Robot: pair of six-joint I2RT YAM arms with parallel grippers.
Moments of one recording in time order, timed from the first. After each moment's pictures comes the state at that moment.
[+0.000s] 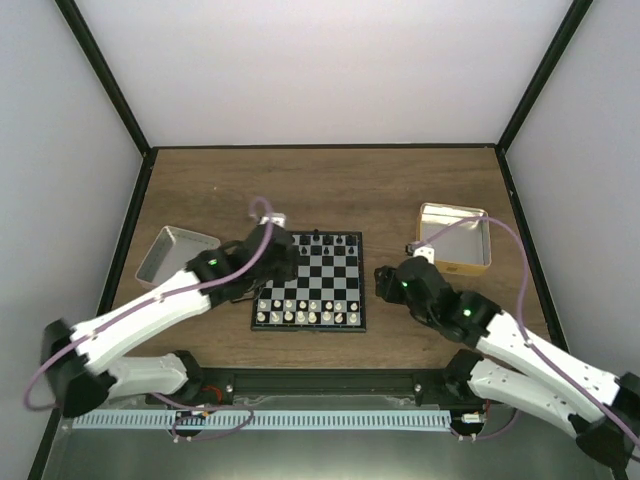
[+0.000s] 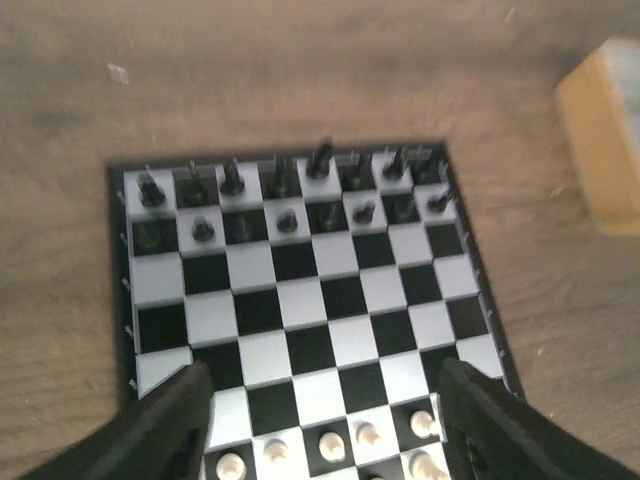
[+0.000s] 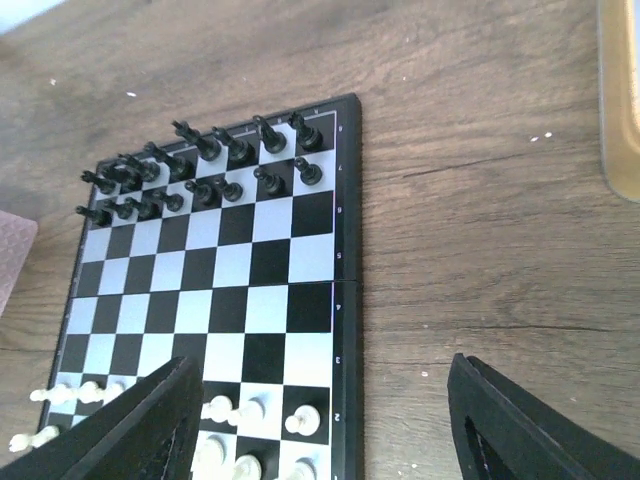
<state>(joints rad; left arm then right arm) -0.90 1.25 1.04 -0.71 -0.30 -0.65 0.84 0.82 0.63 -0.55 0.33 0.85</state>
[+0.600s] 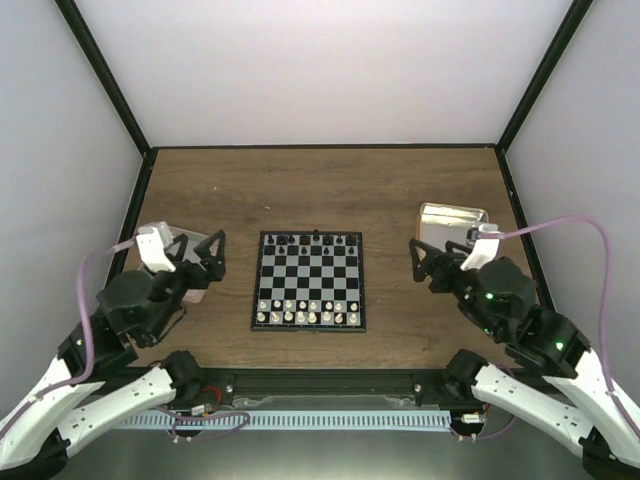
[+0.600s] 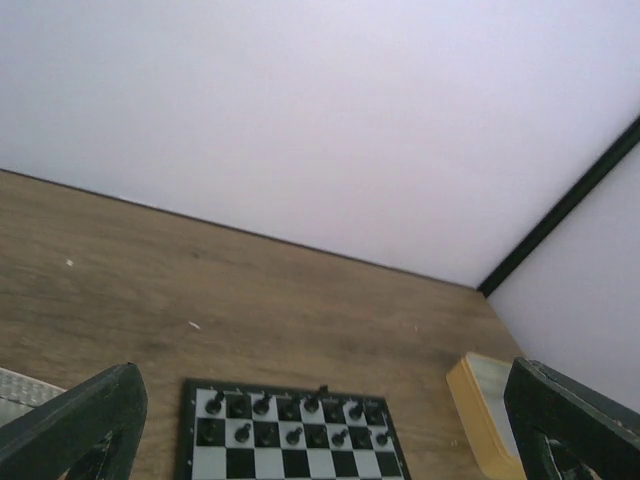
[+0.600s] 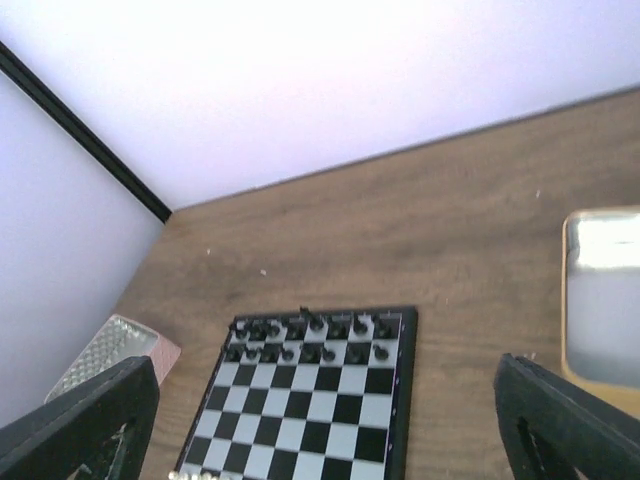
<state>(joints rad) -0.90 0.48 0.91 -0.60 -0.58 -0.56 0.84 0.51 0.93 -0.74 0.43 0.63</state>
